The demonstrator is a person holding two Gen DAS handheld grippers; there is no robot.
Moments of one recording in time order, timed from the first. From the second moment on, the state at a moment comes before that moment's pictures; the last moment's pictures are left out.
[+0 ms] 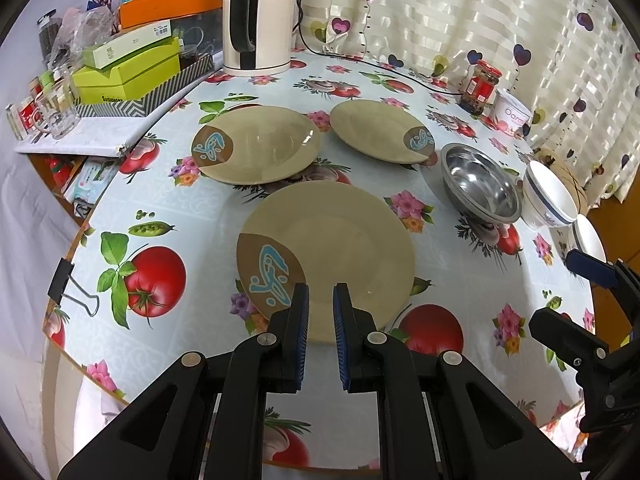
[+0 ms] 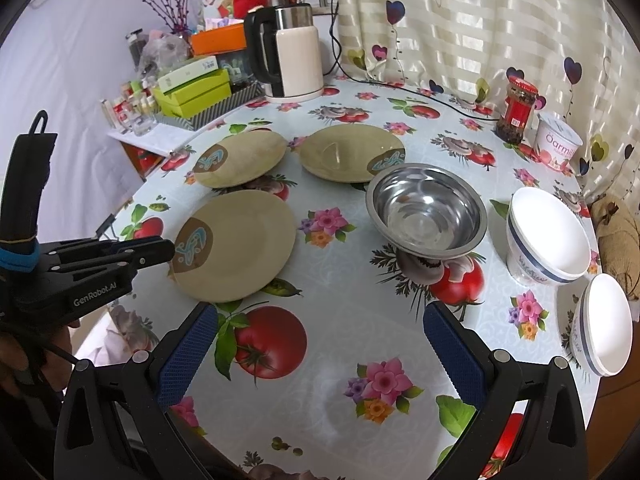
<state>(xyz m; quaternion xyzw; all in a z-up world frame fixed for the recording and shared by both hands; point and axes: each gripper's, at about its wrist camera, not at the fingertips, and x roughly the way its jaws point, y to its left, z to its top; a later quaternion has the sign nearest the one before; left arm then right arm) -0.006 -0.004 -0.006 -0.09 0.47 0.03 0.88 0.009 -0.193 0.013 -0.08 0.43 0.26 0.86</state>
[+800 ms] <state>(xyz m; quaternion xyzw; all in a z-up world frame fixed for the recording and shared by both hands) -0.009 -0.004 -0.005 -0.08 0.47 0.03 0.88 0.006 -0.190 0.012 -0.08 0.43 0.26 0.86</state>
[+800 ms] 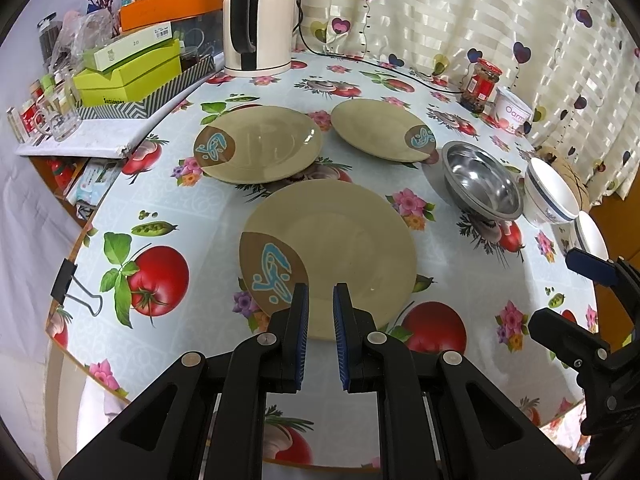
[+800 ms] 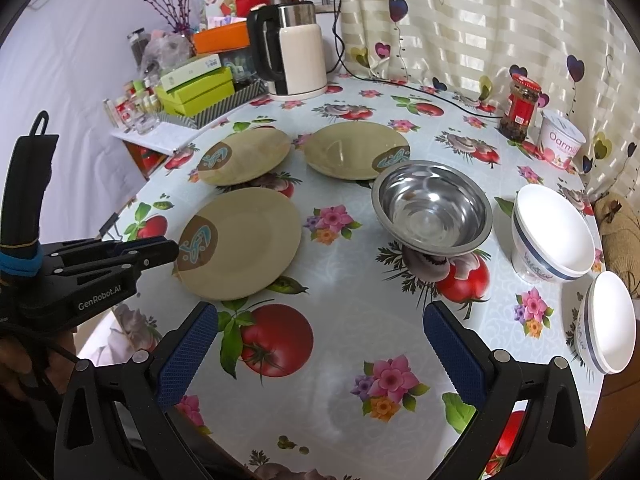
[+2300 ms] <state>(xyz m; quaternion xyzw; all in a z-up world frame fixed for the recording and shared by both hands) -0.006 -0.011 -0.003 -0.09 0.47 0.02 0.88 0.008 -0.188 0.013 -0.08 0.43 0.26 0.86</state>
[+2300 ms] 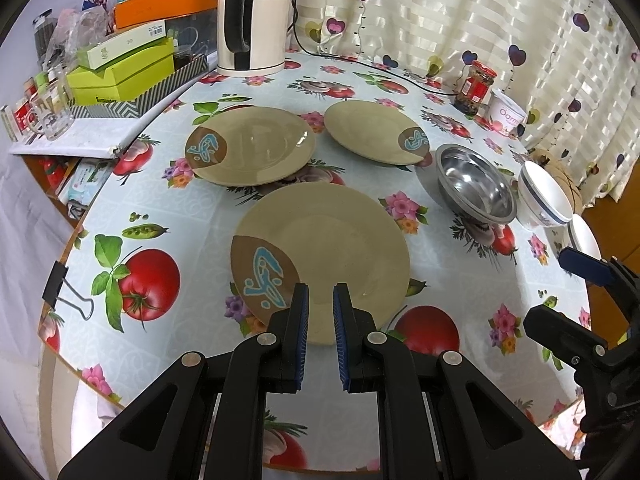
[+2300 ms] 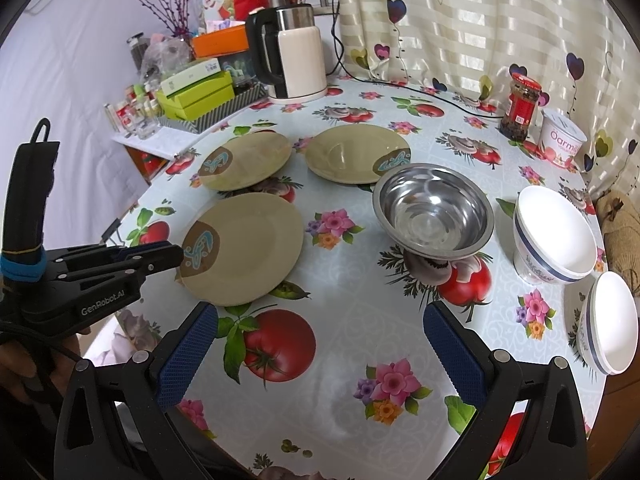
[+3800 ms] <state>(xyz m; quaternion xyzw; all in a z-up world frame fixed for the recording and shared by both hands) 0.038 0.060 -0.018 -0.14 0.46 0.04 0.87 0.081 -0.123 0.006 -0.09 0.43 0.32 0.84</state>
